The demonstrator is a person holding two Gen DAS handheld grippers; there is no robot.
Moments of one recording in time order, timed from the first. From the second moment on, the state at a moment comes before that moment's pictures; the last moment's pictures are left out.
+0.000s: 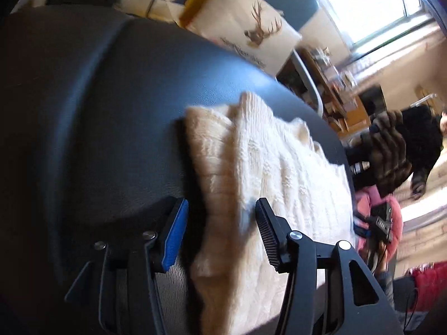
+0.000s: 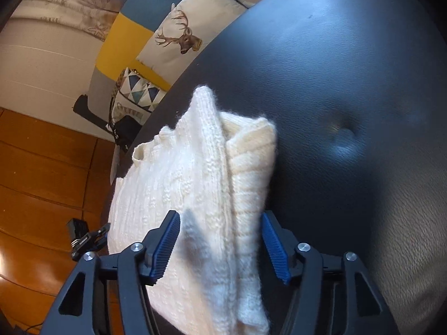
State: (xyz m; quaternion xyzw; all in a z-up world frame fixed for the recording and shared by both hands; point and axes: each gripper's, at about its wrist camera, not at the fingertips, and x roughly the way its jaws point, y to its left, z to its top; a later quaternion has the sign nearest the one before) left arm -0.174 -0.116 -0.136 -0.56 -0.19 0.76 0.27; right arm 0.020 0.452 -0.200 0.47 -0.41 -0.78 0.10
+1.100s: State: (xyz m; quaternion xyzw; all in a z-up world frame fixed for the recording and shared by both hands) left arm 0.125 -0.215 -0.024 -0.24 -0.13 0.95 -0.15; right arm -0.204 0.125 -0.063 0.46 0.08 -0.84 0.28
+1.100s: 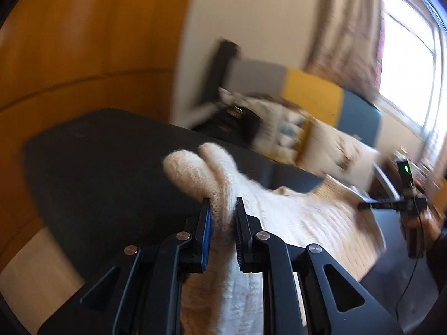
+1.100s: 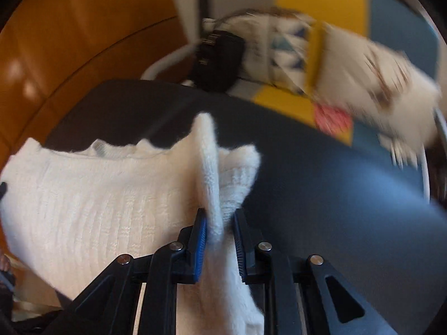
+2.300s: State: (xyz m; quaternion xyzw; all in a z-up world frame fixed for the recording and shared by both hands) left arm 0.179 -0.263 -0.116 -0.37 -0.37 0.84 -0.15; right arm -0.198 -0.017 -0.039 0.50 0.10 -0.78 0.36
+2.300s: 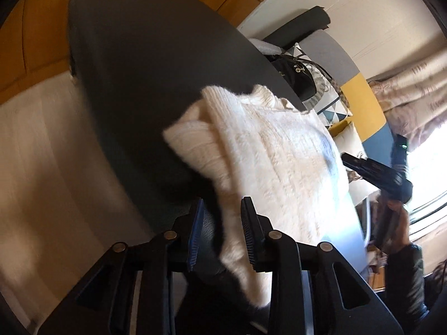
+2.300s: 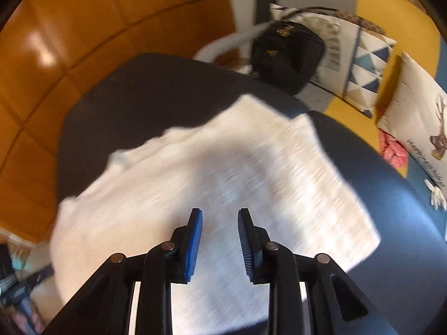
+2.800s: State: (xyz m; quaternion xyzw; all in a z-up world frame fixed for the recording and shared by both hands) left arm 0.148 -0.200 -0.118 -0.40 -0.19 0.89 -0.06; right arm -0.051 -0.052 -0.060 0.49 0.23 -0.72 0.44
